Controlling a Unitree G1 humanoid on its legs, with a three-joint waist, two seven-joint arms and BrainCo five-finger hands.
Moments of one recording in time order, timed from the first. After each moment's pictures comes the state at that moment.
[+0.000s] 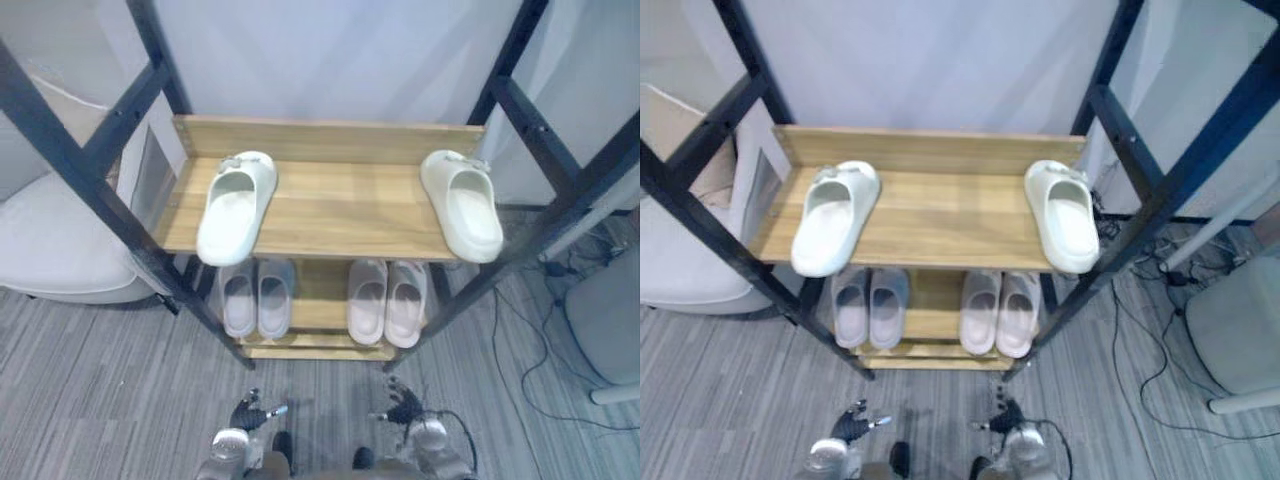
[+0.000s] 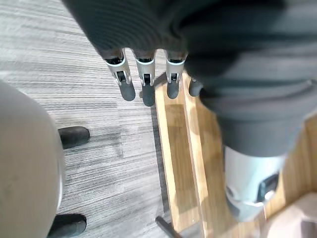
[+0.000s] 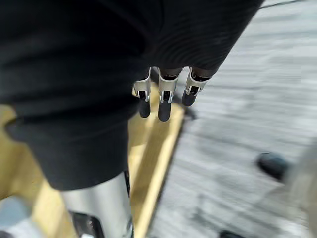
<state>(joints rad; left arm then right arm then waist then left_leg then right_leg) 0.01 0.10 -0.14 1.01 0.02 -0.12 0.08 0.02 -0.05 0.10 0.92 -0.16 -0.05 -0.10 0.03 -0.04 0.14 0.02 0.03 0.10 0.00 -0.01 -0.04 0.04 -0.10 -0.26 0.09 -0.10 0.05</state>
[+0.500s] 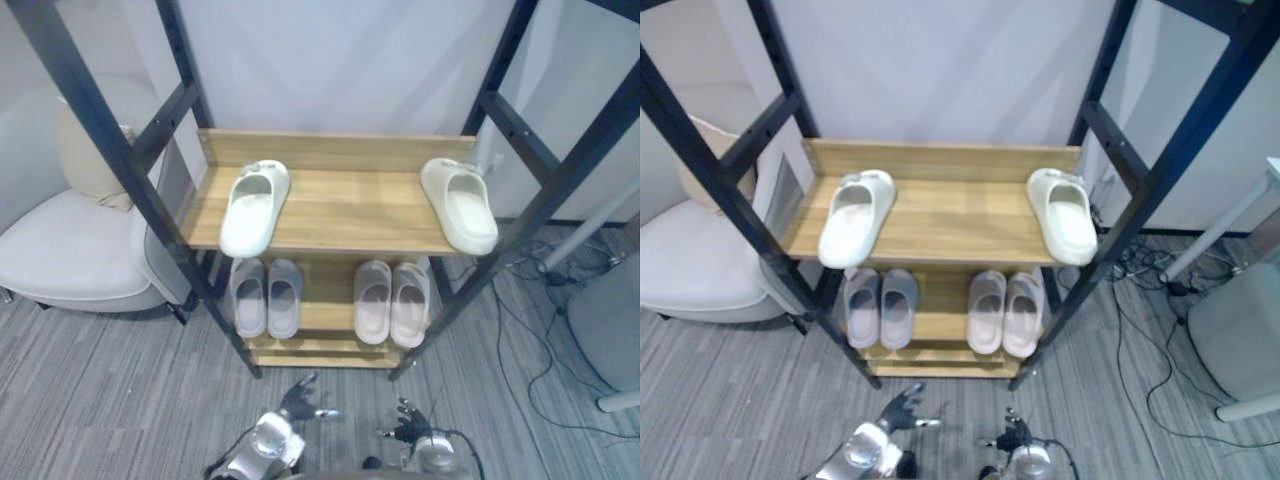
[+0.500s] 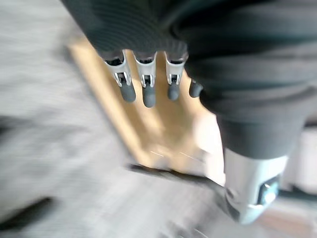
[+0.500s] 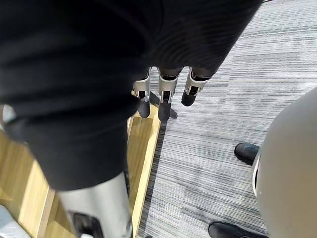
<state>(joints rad) 0.01 0.14 -0.66 0.47 0.01 -0.15 0.01 0.04 -0.05 0.07 0.96 -0.10 -0.06 -0.10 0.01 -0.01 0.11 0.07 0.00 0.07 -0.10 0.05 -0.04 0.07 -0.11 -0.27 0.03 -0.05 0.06</state>
